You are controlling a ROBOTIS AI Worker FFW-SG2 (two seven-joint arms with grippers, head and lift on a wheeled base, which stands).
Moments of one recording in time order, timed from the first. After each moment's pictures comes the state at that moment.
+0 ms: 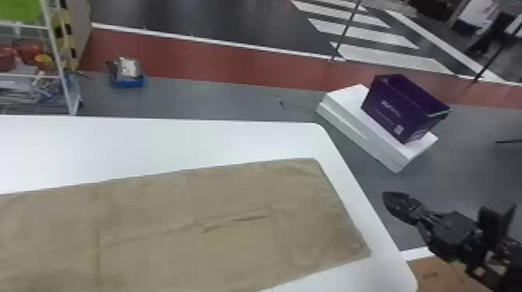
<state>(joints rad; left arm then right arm) 0.39 0.04 0.15 -2.62 -0.40 1.56 -0.72 0.39 -0.29 -0.74 -1.81 0.00 0.06 0.97</state>
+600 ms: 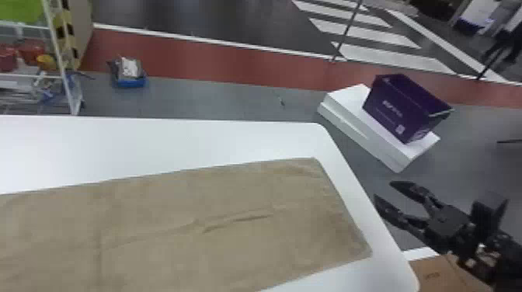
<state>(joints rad) 0.39 0.05 0.11 -2.50 -0.56 1.56 -0.82 0.34 -0.31 -0.71 -1.74 0.00 0.01 0.95</state>
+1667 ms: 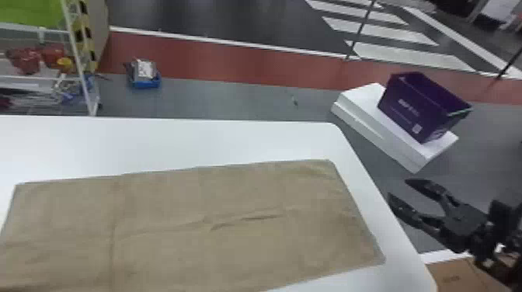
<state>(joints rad) 0.28 0.06 0.12 -2.34 -0.62 1.56 -0.80 0.31 -0.31 -0.70 -1.72 0.01 0.00 0.95</state>
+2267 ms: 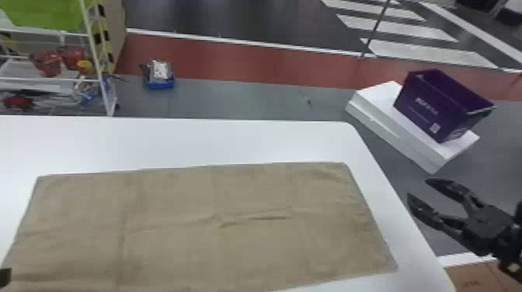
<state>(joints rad) 0.26 0.06 0.18 -2.43 -0.60 1.56 -0.88 0.31 -0.31 -0.71 -1.72 0.01 0.01 0.95</state>
